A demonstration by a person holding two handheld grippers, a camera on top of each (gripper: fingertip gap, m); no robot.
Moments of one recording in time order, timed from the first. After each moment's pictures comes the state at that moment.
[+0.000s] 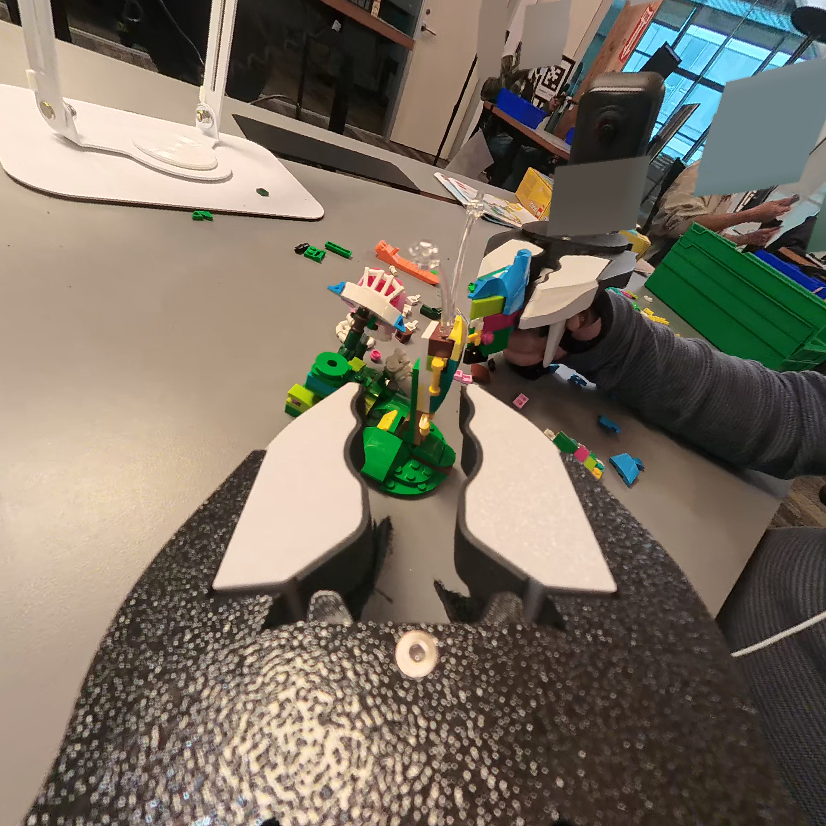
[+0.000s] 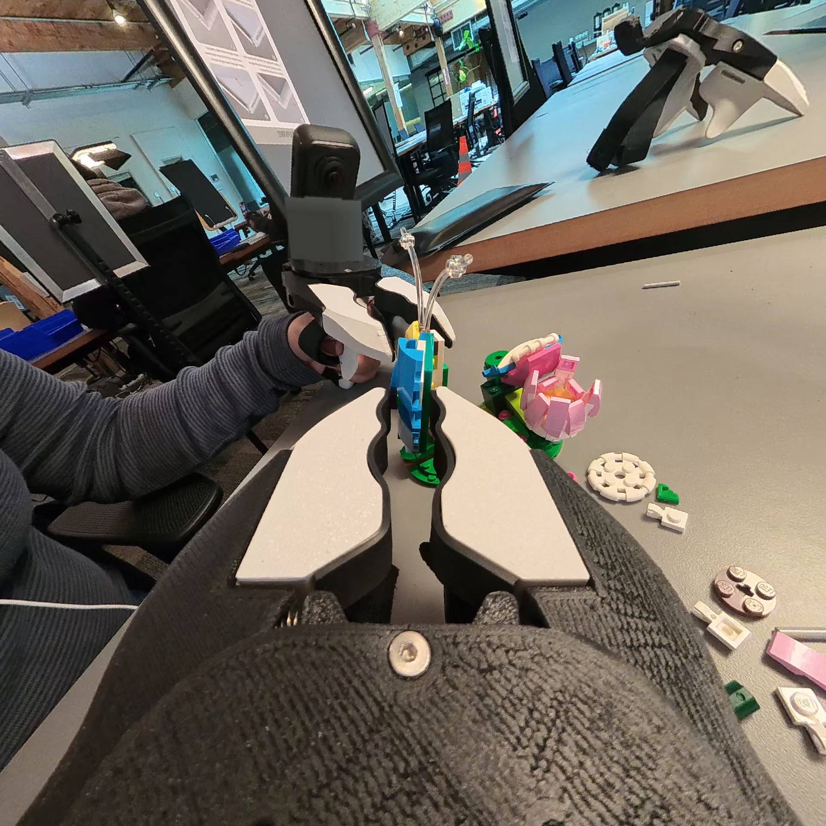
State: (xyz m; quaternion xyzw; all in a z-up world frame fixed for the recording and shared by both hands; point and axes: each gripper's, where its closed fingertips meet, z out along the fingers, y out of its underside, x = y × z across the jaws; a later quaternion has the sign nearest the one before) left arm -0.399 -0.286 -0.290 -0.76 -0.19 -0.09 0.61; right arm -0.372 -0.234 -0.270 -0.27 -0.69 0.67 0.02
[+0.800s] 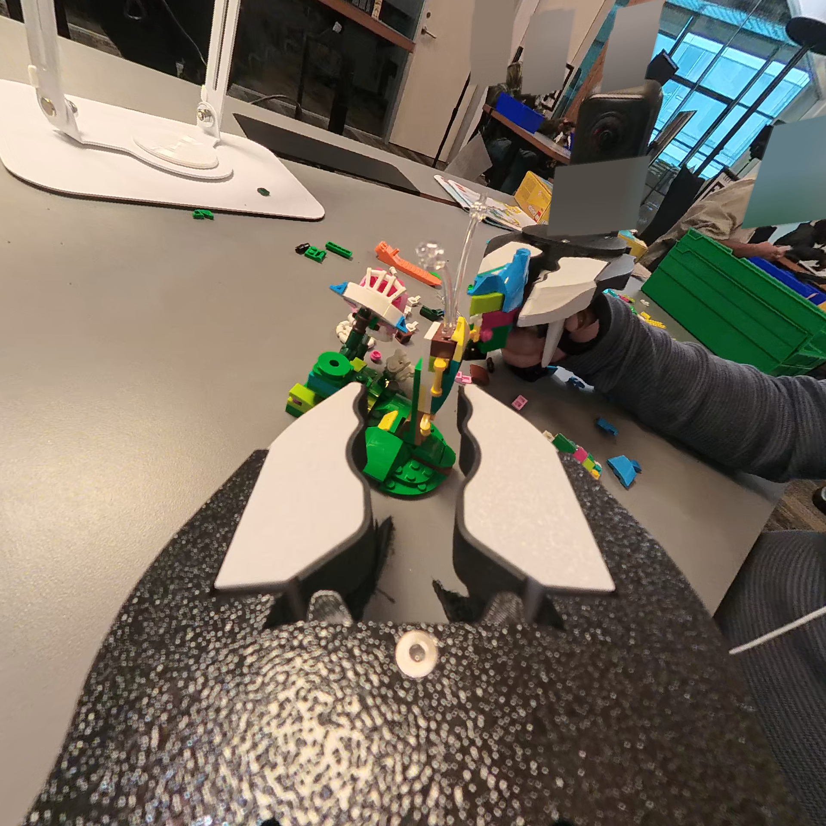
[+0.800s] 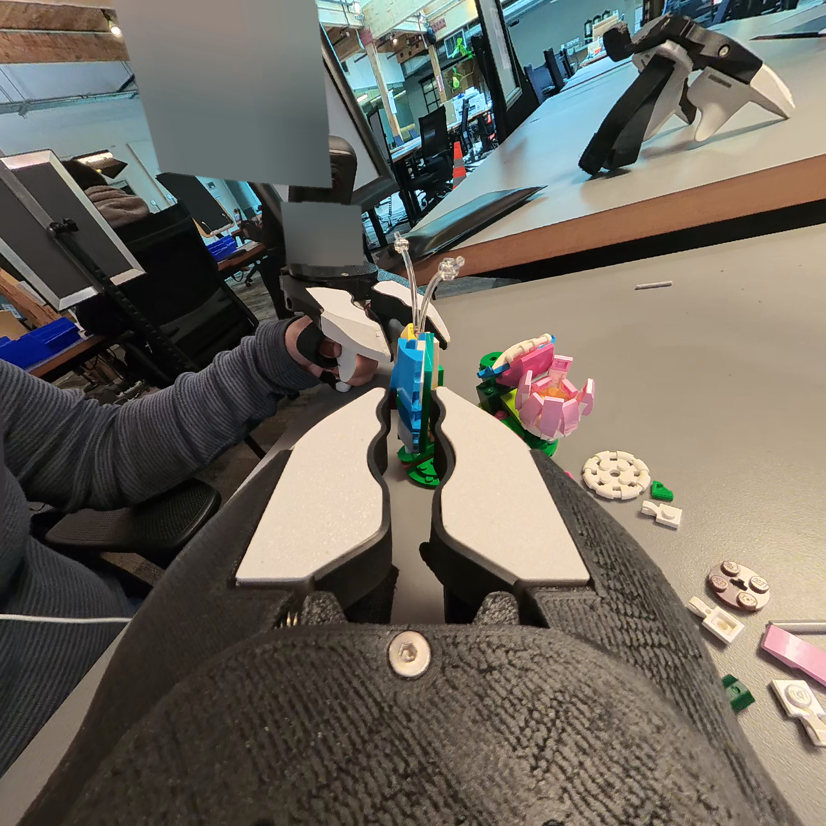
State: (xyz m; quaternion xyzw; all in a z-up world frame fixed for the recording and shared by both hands) left arm -0.400 -0.287 -0.290 -0.76 -0.19 -0.10 0.61; right arm -0.373 -0.232 -0.269 -0.28 -0.68 0.68 0.02
